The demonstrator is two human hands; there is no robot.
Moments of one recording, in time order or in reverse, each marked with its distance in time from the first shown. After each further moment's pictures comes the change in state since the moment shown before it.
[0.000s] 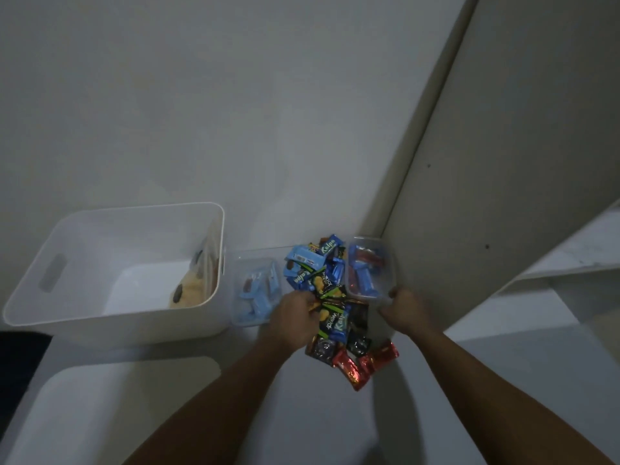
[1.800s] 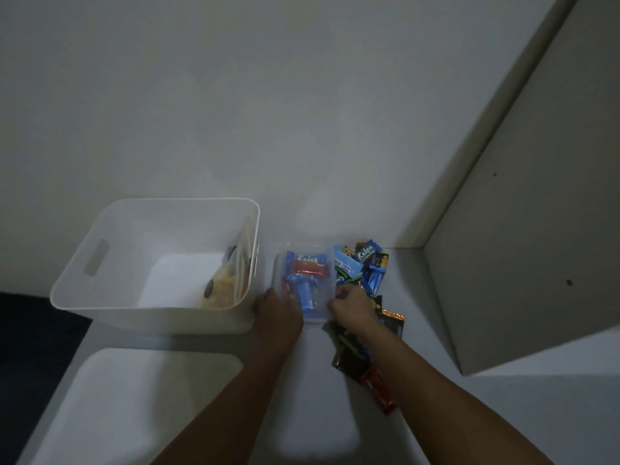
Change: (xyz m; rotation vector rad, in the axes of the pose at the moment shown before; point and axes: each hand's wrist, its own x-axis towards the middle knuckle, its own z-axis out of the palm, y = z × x) left_hand 0.020 -0.062 -0.020 -0.182 0.306 -0.591; right_hand -0.007 -0.114 0.082 0.305 -0.258 -0.184
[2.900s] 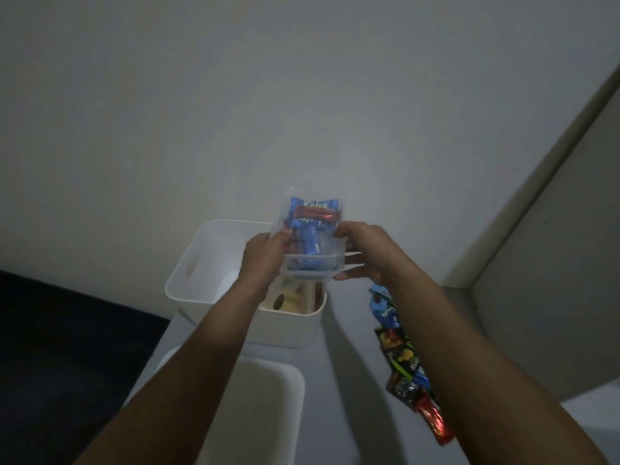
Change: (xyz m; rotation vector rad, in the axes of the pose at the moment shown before) left_hand -0.004 0.040 -0.223 -0.599 0.016 0.065; right_hand -0.076 -0.189 0.001 0.482 -0.218 -0.157
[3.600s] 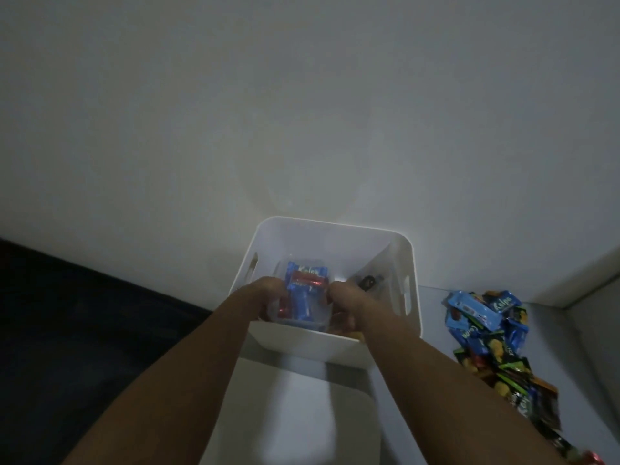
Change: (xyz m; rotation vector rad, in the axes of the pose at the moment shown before) left_hand 0.091 -0.063 -0.095 0.585 -0.364 -0.446; right_hand 0.082 0.088 0.139 -0.151 -0.073 0.432
